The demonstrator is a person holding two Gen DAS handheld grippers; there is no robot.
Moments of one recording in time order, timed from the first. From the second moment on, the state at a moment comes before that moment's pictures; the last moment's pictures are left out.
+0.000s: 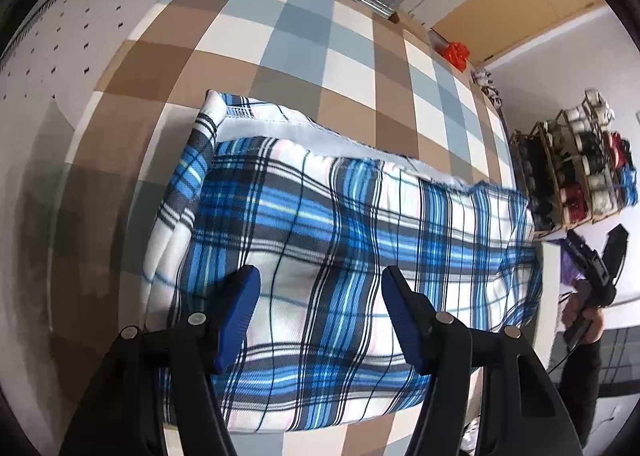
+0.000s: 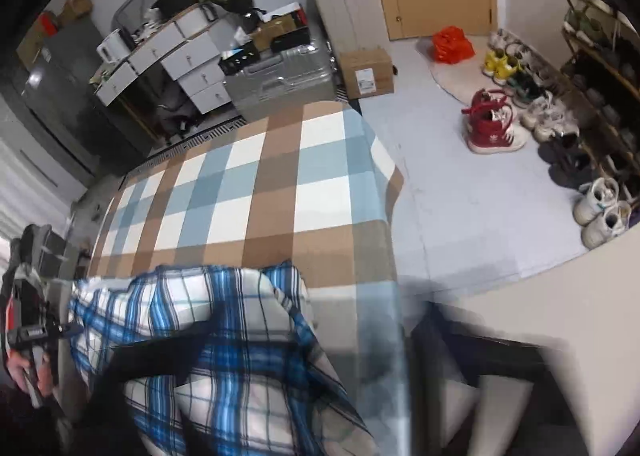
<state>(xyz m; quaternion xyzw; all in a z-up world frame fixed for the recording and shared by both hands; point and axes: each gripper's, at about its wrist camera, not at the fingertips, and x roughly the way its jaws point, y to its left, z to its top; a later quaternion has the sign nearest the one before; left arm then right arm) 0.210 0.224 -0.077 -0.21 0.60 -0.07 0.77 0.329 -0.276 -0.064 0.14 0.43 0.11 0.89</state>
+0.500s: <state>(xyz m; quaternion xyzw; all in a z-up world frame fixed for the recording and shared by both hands) 0.193 0.183 -0.082 -0.15 0.62 -0.06 0.77 0.239 -0.143 -0.106 -0.07 0.41 0.26 0.87</state>
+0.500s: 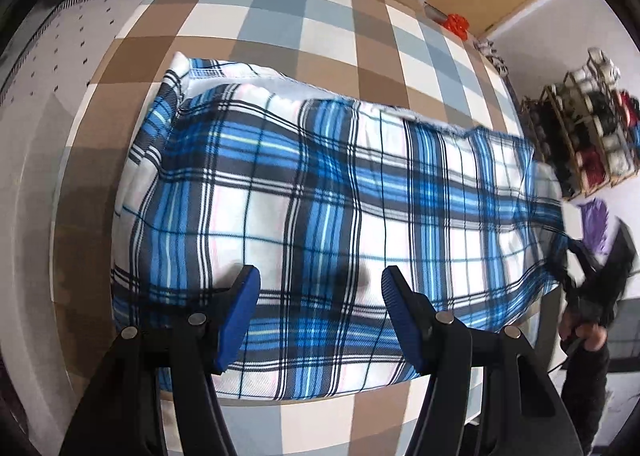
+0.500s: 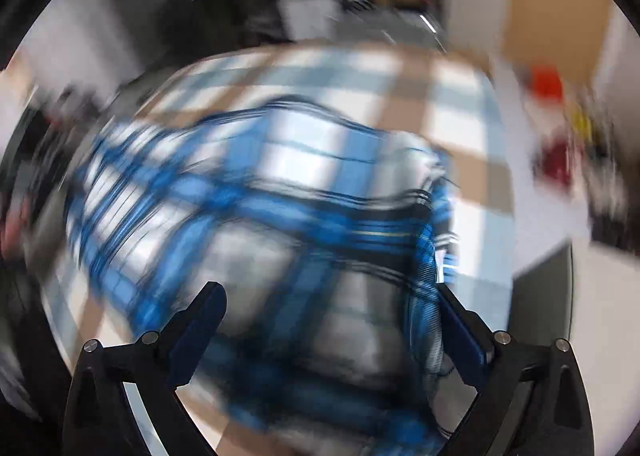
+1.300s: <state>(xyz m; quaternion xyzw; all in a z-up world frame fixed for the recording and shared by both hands) 0.180 0.183 -0.099 -0.15 0.63 -0.07 0.75 0.252 -0.160 -0.076 -0.08 0.41 0.27 0.87</state>
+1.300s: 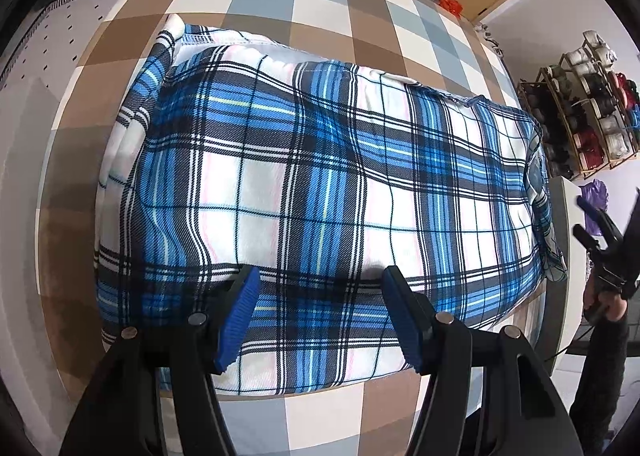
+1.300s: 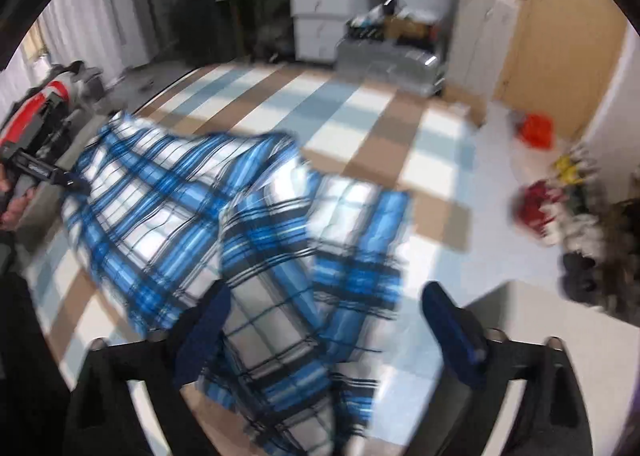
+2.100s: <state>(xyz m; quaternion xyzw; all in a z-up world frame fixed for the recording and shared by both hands) 0.177 0.190 -0.108 -0.18 0.64 -0.08 0.74 0.296 -0.245 -0.094 0.18 0.43 0.19 0.87</state>
